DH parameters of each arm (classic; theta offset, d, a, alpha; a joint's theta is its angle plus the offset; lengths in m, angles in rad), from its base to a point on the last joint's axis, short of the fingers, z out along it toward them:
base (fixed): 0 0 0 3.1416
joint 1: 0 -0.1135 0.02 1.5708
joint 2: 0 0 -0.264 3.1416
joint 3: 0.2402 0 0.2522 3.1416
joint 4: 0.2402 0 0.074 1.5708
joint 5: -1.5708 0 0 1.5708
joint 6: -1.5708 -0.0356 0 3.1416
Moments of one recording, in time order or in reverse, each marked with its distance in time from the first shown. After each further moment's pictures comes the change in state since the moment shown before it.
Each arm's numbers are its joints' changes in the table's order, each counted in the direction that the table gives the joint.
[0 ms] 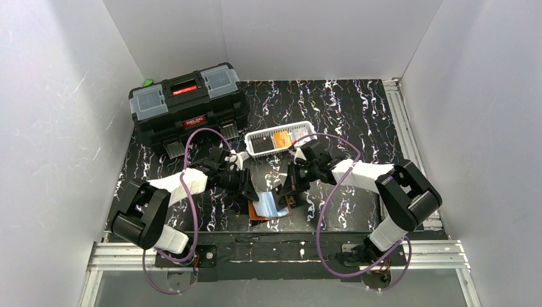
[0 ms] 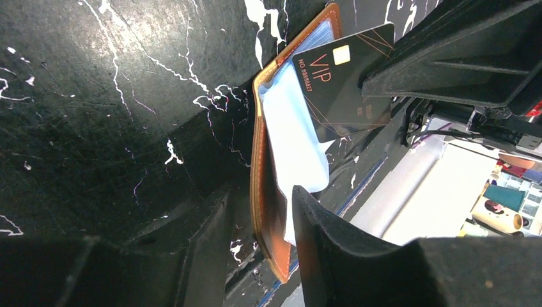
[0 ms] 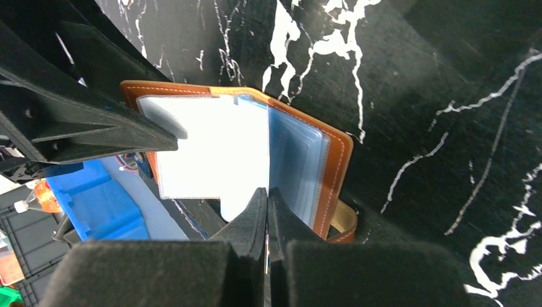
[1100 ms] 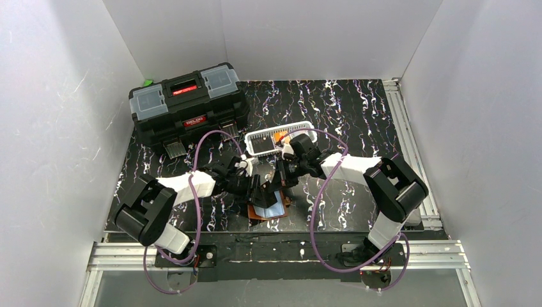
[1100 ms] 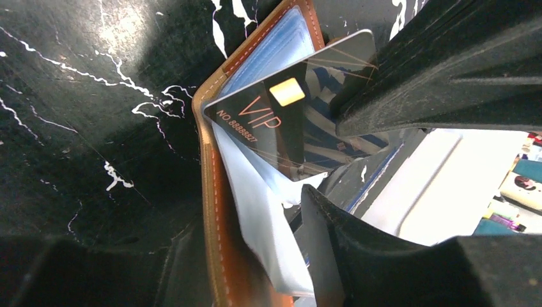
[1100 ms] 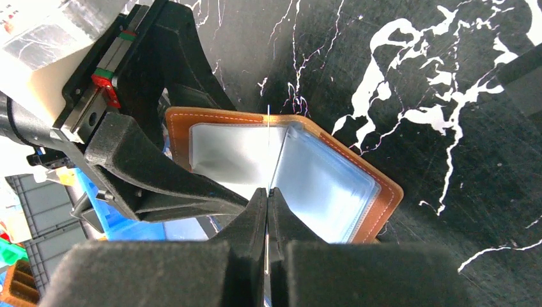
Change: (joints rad) left arm 0.116 0.043 -0.014 -0.073 0.050 0.025; right arm -0.050 0.112 0.142 -0.033 0.082 -0.003
